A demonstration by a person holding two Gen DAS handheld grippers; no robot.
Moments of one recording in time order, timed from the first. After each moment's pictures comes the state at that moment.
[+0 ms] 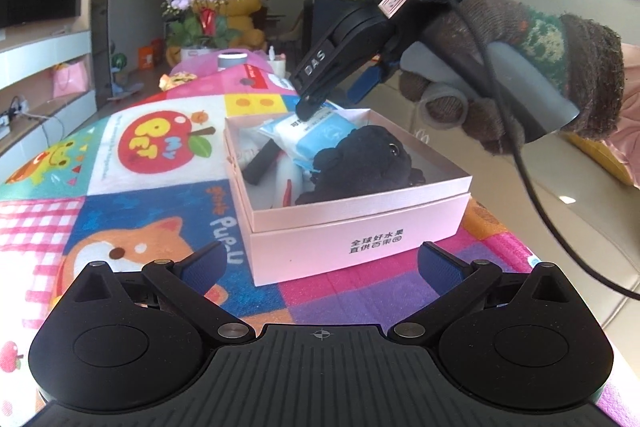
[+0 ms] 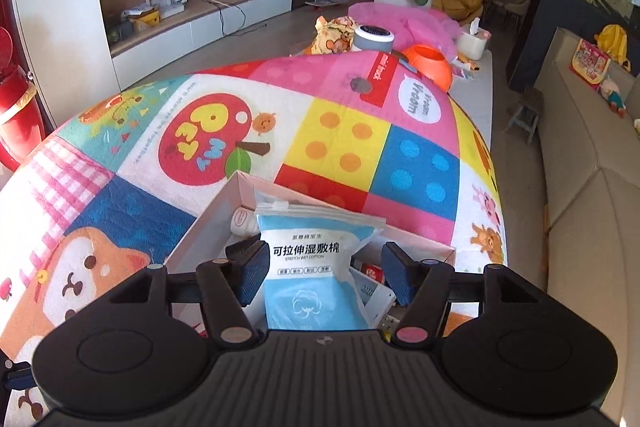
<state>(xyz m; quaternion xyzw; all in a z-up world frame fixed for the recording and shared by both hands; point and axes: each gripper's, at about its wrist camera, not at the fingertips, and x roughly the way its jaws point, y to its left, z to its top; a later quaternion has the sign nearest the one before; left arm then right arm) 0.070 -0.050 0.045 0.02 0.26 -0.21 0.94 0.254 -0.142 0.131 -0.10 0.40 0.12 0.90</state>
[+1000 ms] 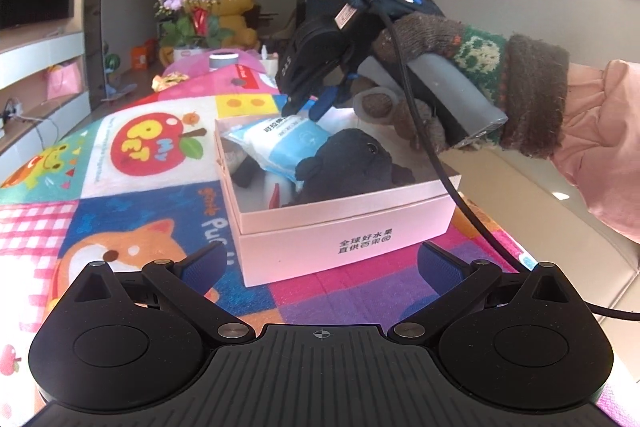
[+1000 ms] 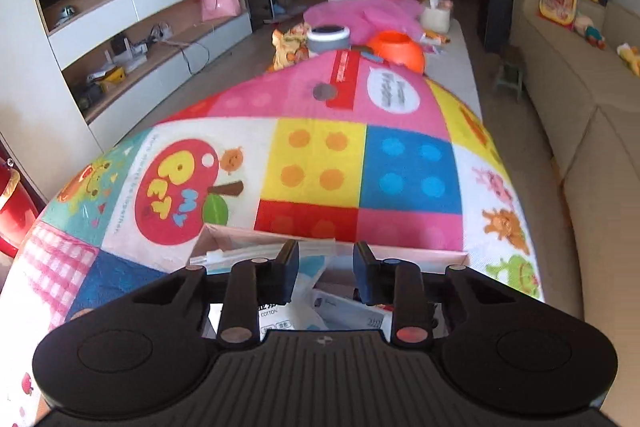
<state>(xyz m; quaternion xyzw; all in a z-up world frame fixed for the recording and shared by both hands) 0.068 -0.054 0.048 0.03 0.26 -0.21 0.94 0.295 -0.161 0.109 0.03 0.41 0.09 0.91</state>
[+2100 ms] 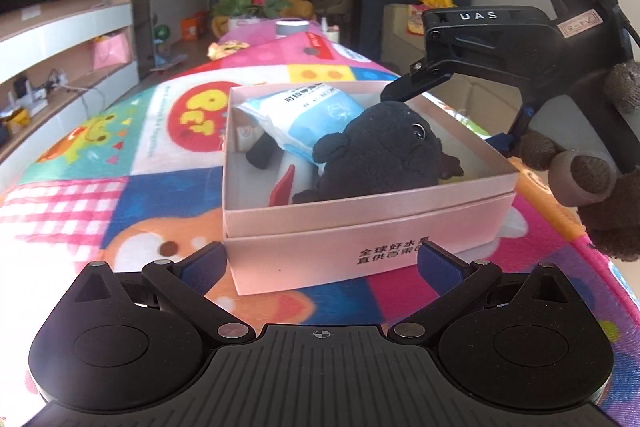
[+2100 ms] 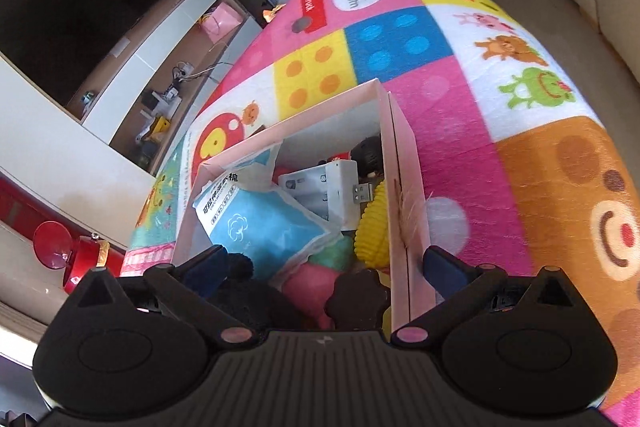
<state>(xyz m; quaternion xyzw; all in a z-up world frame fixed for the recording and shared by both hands) 0.123 -0.017 0.028 0.02 0.31 -0.12 0.94 0.236 -0.211 0.061 0.27 0.44 0.14 0.85</state>
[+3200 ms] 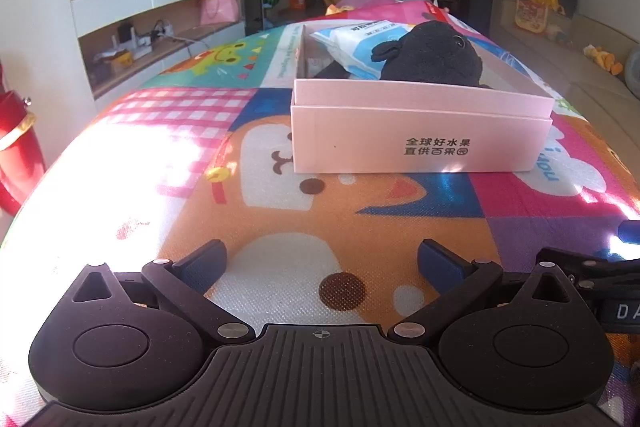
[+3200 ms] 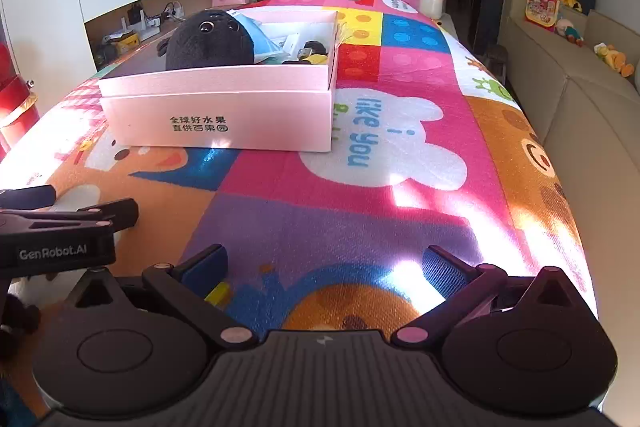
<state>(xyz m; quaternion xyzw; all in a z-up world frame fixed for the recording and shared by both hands) 0.063 0.008 0.004 0.00 0.34 0.04 0.94 0.065 -0.128 0.023 -0.02 0.37 0.06 0.93</state>
